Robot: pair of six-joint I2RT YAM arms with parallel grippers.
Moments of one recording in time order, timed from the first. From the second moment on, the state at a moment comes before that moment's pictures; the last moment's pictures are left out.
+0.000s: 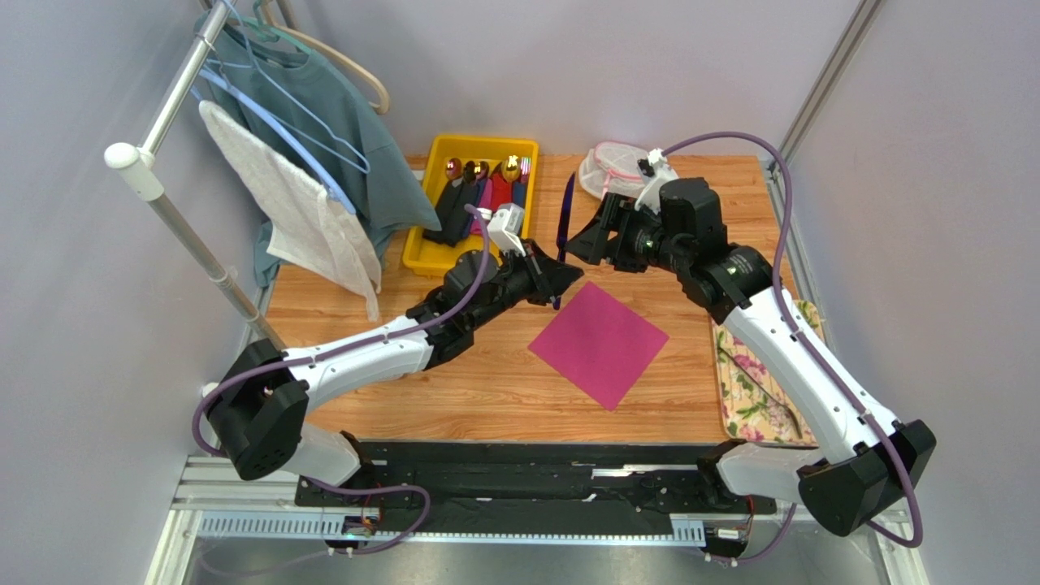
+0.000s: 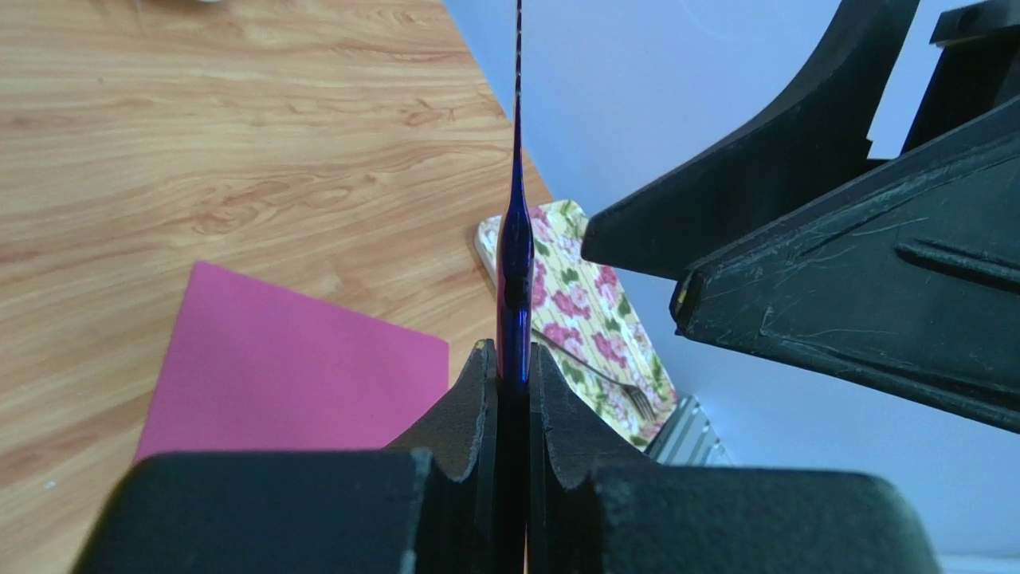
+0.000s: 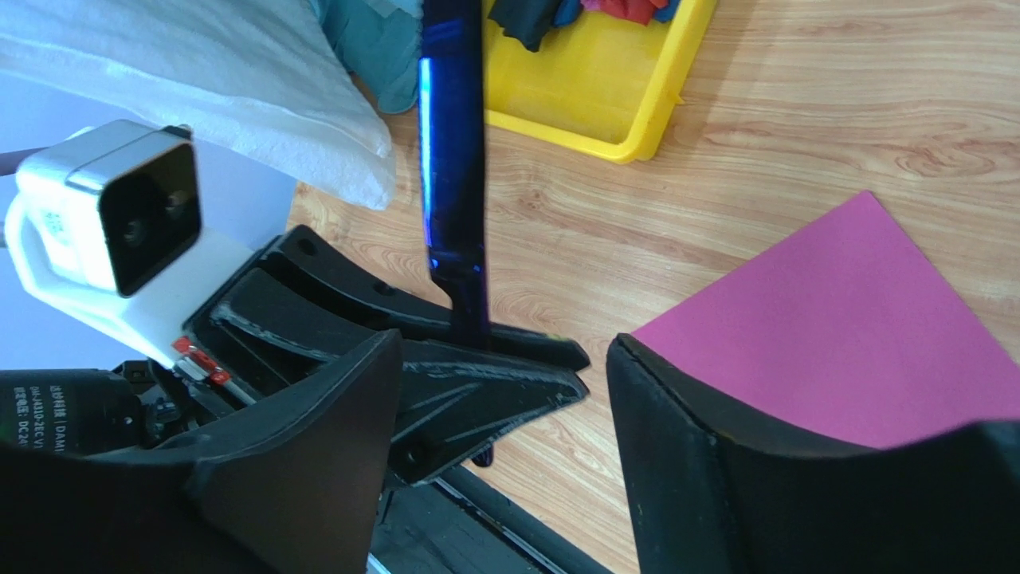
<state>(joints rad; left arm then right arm) -0.86 1.42 0.89 0.47 0.01 -0.76 0.49 1.23 1.29 -0.53 -0.22 0.61</state>
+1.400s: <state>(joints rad) -0.90 1.42 0.86 0.46 0.02 -0.78 0.56 1.30 1.31 -0.51 -0.15 0.65</state>
